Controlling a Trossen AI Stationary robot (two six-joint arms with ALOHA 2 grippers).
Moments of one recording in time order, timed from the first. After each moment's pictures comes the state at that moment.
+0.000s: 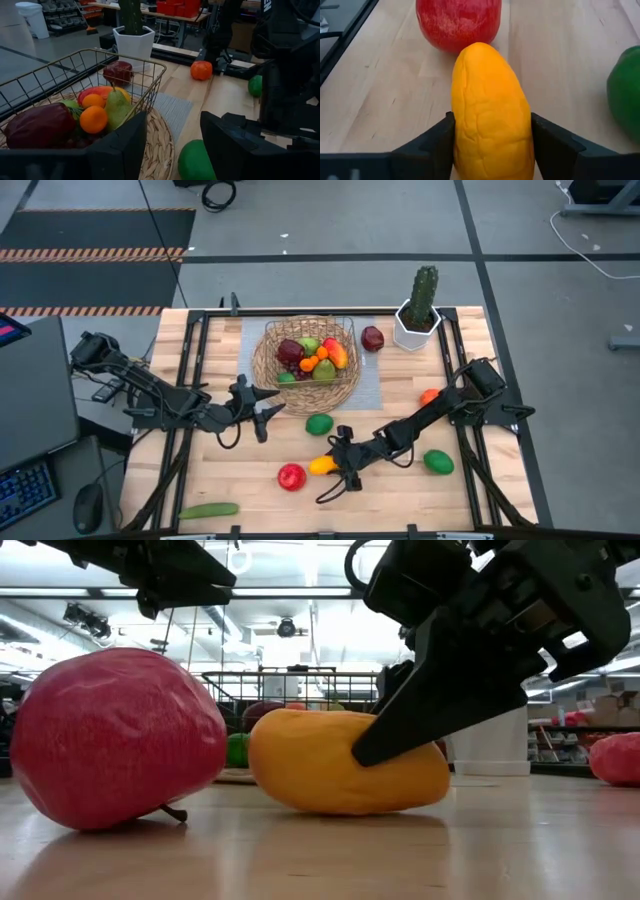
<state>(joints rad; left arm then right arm) -0.48 1.10 0.54 0.25 -0.87 -0.35 0.45 1.94 0.95 0.29 0.23 0.28</state>
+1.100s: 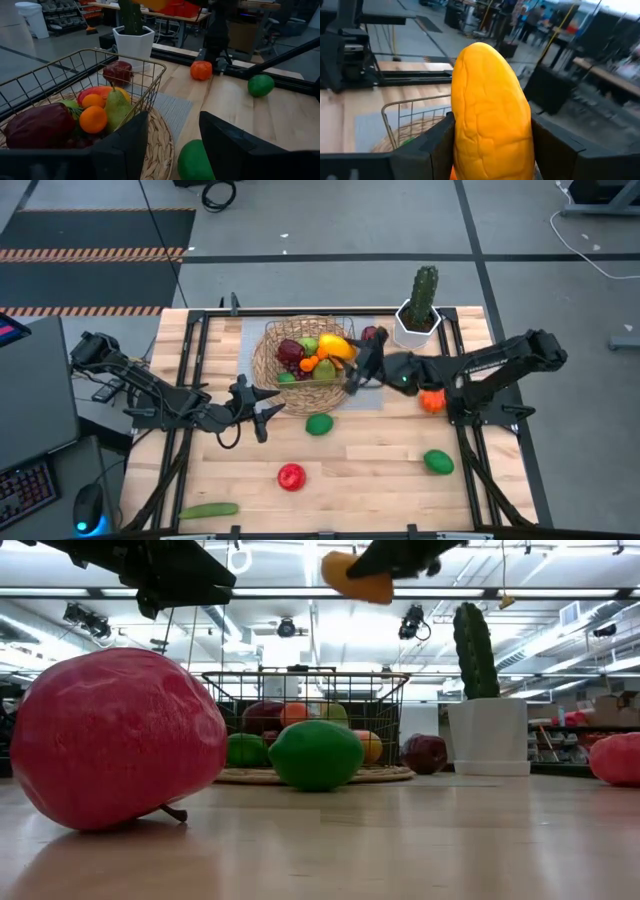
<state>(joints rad) -0.48 1.10 0.54 0.25 -0.87 -0.35 0.10 1.34 0.95 0.17 0.73 -0.12</state>
